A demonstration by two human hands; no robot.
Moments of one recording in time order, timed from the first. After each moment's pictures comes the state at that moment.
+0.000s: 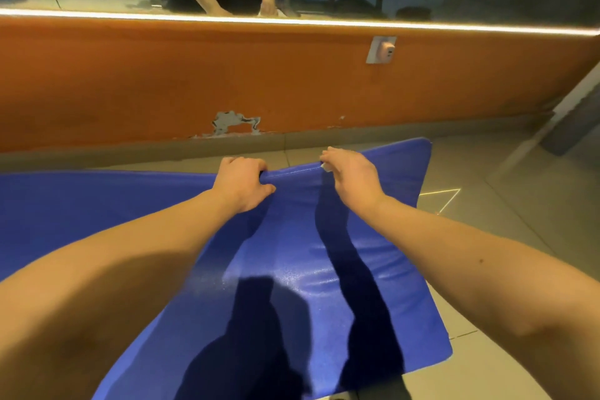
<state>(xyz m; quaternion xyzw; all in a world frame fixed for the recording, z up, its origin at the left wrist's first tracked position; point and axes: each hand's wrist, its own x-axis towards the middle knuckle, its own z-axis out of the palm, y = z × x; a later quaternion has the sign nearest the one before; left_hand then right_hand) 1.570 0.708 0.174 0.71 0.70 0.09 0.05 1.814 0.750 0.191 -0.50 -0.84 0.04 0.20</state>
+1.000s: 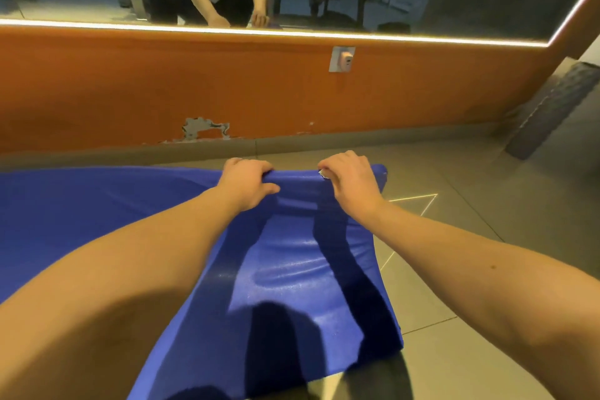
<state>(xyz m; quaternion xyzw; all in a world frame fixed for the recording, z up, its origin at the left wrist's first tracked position) 1.684 0.711 0.194 0.72 0.68 0.08 0.08 1.922 0.732 0.209 -0.47 -0.86 -0.04 0.20</state>
